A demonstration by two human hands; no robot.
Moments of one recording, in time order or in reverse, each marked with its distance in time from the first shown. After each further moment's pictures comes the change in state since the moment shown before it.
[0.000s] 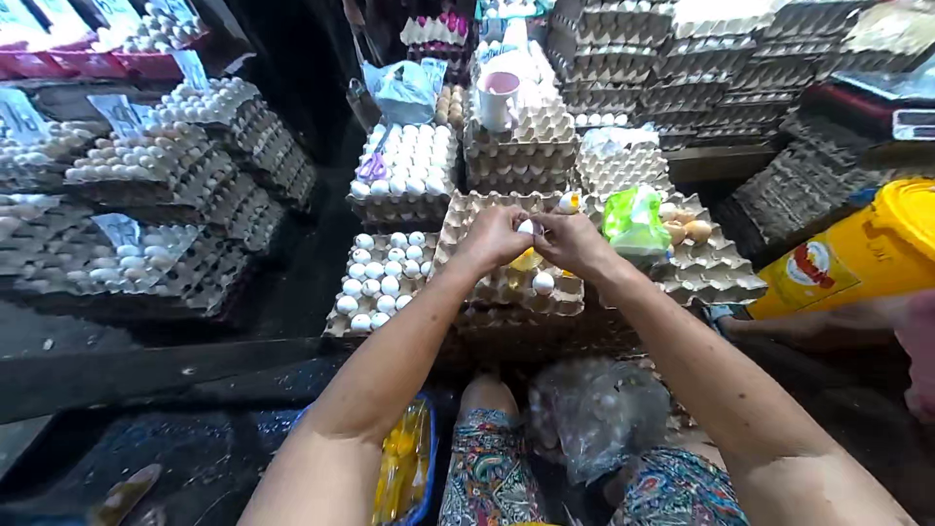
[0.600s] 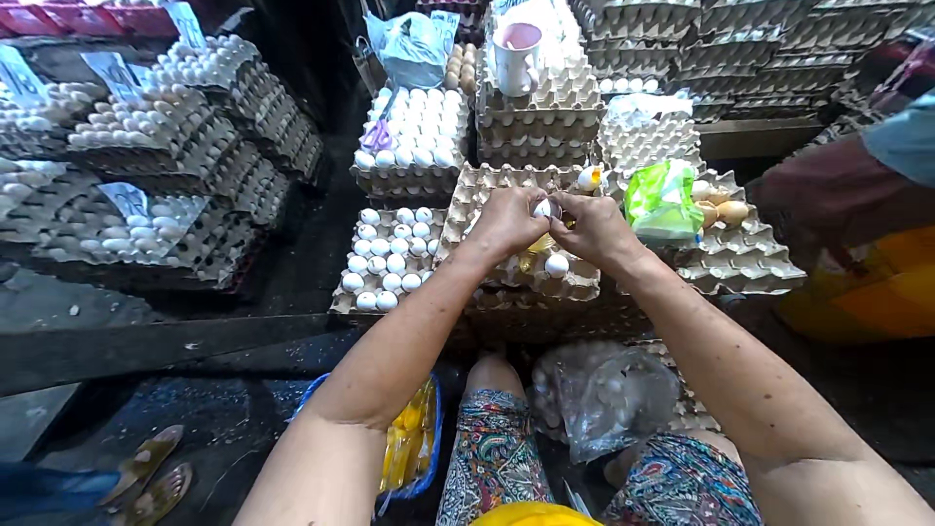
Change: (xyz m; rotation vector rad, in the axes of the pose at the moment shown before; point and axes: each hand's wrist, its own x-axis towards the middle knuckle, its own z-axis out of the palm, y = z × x) left_hand -0.003 -0.005 0.011 0.058 0.082 0.095; right_hand -0.008 0.010 0.011 -0.024 0.118 -0.098
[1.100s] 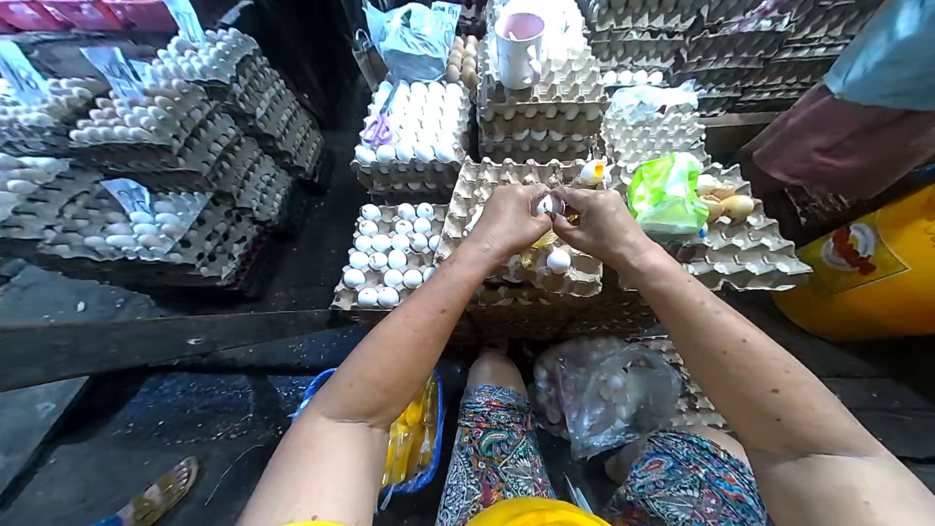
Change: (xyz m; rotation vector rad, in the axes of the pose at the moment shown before) left_hand -0.006 0.001 0.002 -0.017 0.012 0.020; right_hand 0.000 0.004 -0.004 0.008 -0.014 -0.056
